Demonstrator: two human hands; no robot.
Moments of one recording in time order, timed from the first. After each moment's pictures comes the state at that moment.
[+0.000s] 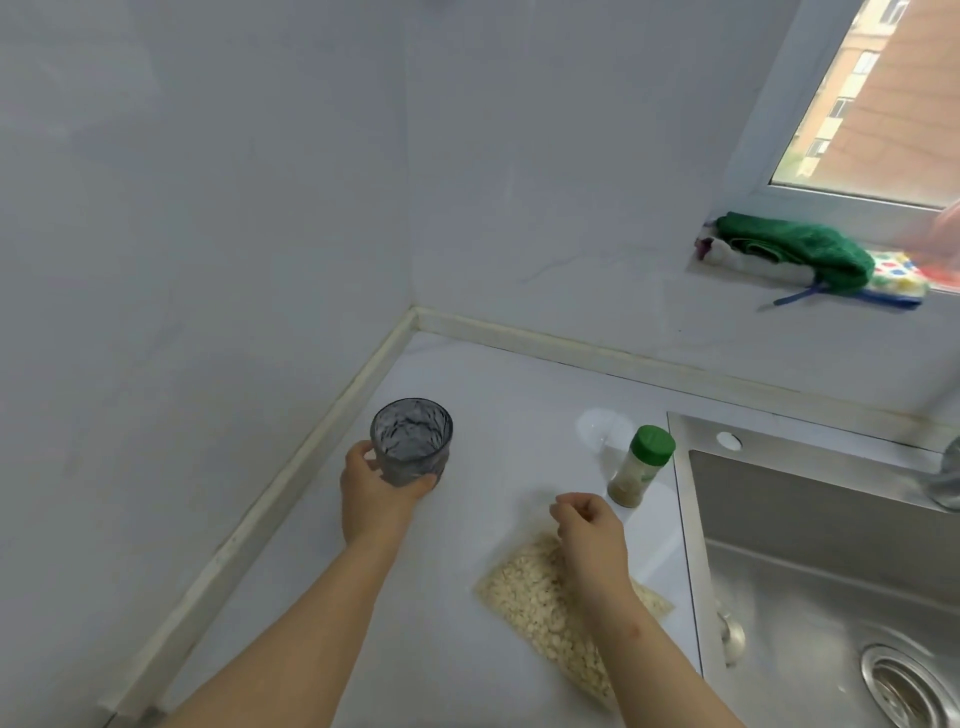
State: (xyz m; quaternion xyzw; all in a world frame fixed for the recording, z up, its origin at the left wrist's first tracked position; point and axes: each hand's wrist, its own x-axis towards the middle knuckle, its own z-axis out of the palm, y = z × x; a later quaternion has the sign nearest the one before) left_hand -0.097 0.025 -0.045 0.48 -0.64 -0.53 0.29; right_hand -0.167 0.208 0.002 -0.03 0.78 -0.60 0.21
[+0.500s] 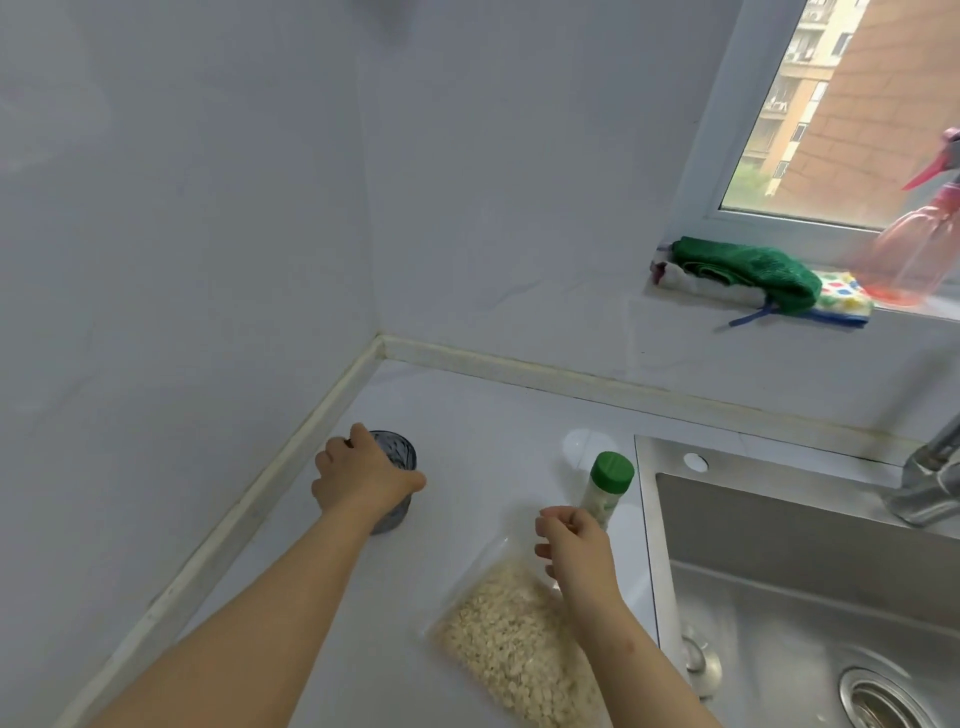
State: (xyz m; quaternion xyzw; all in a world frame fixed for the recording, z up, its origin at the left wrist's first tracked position) left_hand -0.144 0.024 0.020 0.49 -0.83 -0.27 0.04; right_hand -0.200 0.221 0.010 -0.02 0.74 -0.63 0.23
